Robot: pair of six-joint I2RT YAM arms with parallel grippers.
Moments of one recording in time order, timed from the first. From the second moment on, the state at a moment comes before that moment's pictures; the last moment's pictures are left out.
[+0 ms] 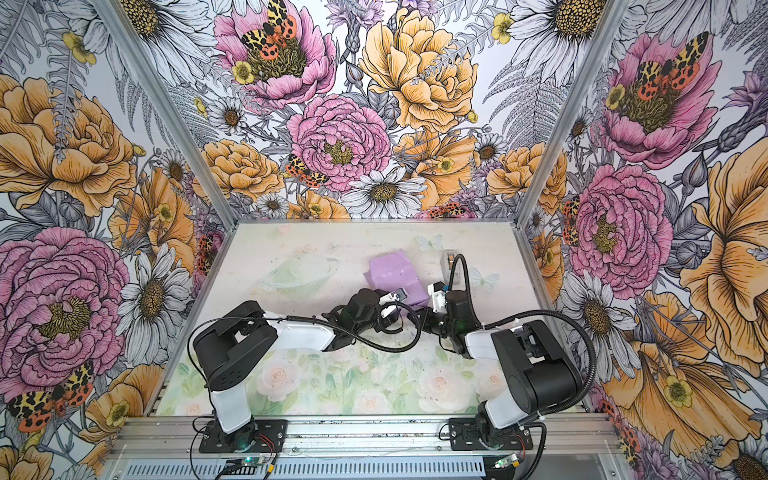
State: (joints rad) left arm -0.90 1.86 0.93 0.42 -0.18 0.36; right arm 0.26 1.54 0.42 0.51 -0.61 0.70
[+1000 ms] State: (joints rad) left arm -0.90 1.86 0.93 0.41 -0.18 0.36; right arm 0.26 1.51 0.43 0.54 -0.60 0.71
